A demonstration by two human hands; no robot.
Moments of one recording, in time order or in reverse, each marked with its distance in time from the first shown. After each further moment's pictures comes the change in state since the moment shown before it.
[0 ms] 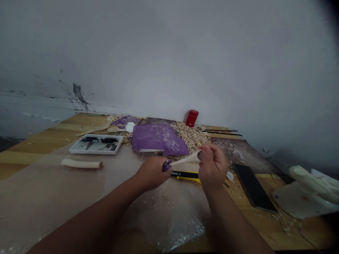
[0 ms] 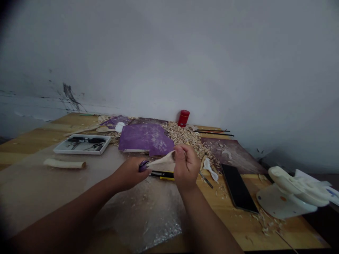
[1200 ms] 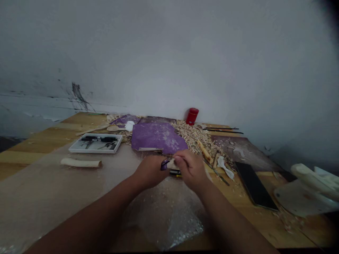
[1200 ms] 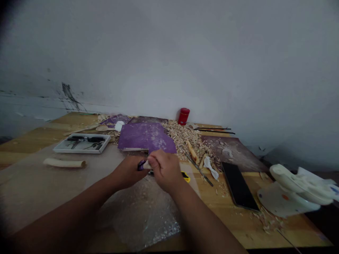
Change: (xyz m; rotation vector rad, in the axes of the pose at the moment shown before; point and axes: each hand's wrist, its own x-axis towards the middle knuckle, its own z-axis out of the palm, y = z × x) left_hand 0.004 -0.007 0.002 0.004 -0.008 0.001; right_hand 0.001 0.000 0.002 -0.104 -0.434 -0.206
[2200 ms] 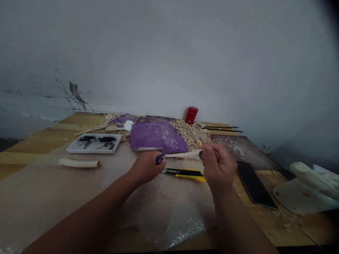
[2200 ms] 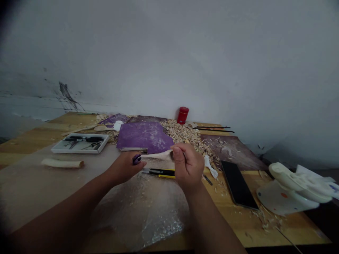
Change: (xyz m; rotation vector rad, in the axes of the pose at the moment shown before) left_hand 0.002 -0.005 -0.006 0.067 0.099 -0.091; right_hand 0.000 -0.007 -0.033 -0.036 0.405 0.030
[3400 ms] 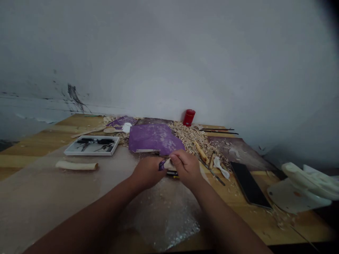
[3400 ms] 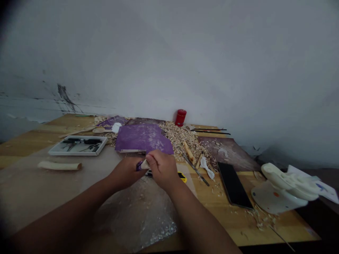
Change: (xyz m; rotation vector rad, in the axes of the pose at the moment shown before) left_hand -0.004 0.006 0.010 0.038 -0.072 0.129; right_hand -0.016 0.010 0.033 0.044 -0.441 0.002
